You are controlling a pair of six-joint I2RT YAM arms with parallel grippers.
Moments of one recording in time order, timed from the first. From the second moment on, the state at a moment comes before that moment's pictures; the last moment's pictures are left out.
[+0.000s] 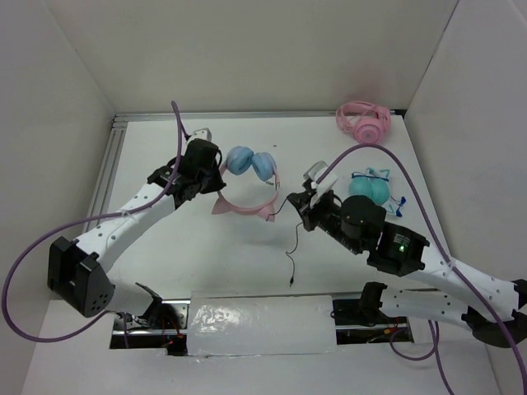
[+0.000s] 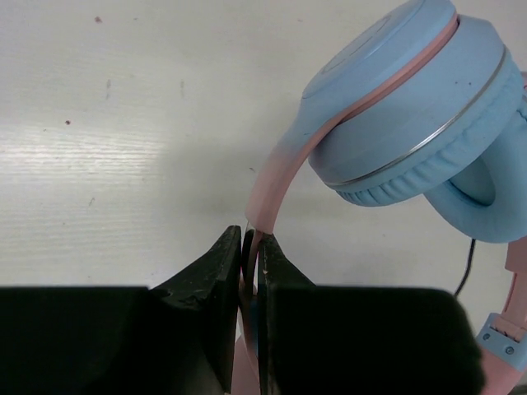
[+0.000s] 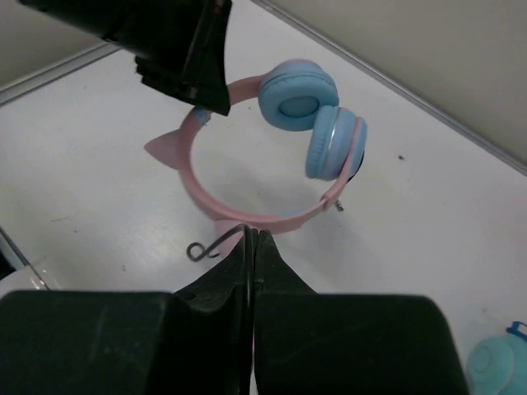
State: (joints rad) left arm -0.51 1.40 1.23 -0.60 -0.26 -0.68; right arm 1.13 0.82 0.98 -0.31 0.39 -0.01
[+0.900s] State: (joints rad) left arm -0.85 1.14 0.98 -0.42 -0.18 -0.44; right arm 0.70 0.95 1.06 -0.18 0.18 -0.24
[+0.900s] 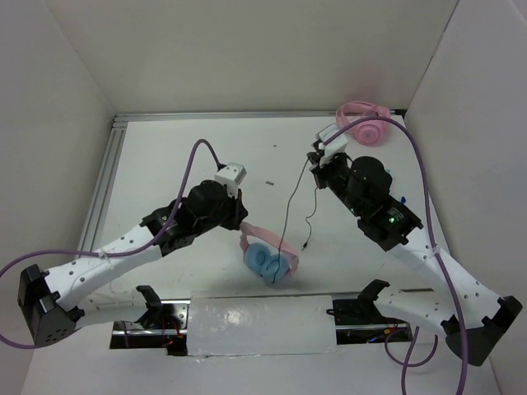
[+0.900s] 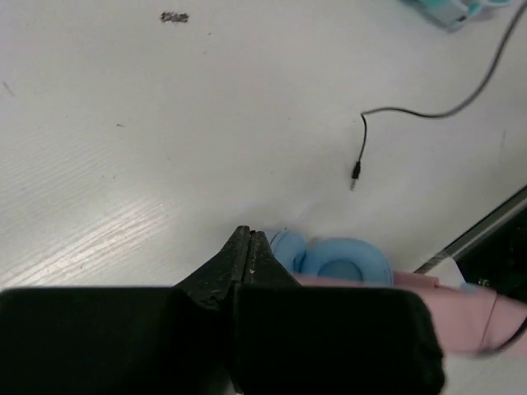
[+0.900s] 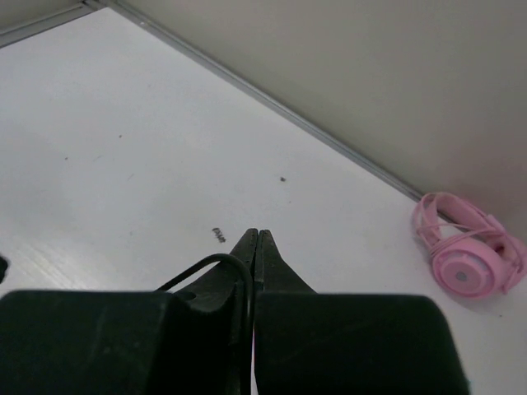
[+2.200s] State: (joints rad) left arm -0.72 1.56 1.01 -0.38 0.05 -0.42; right arm 0.59 0.90 0.91 -0.11 0.06 -0.16
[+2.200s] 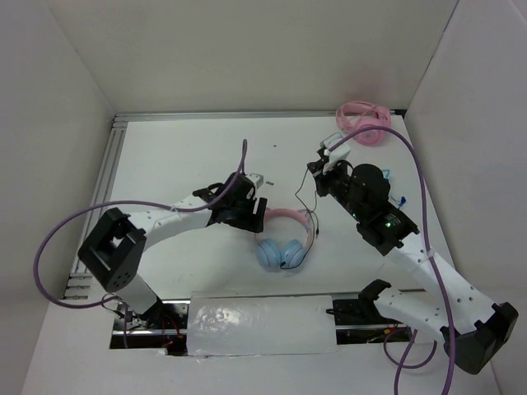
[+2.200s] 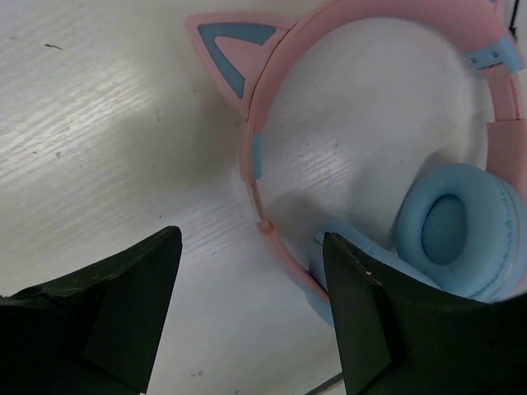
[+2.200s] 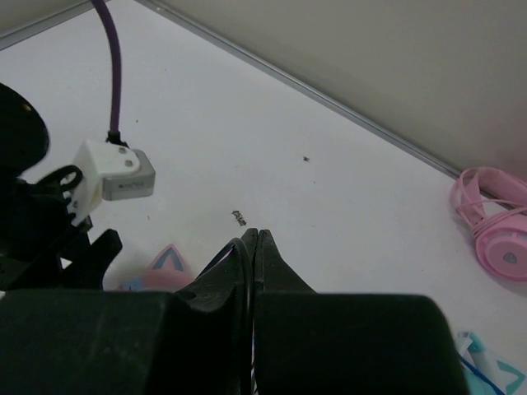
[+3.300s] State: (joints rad) left arm -0.72 1.55 1.10 -0.37 -0.10 -0.42; right arm 0.58 0.72 0.89 -0.11 -0.05 -0.12
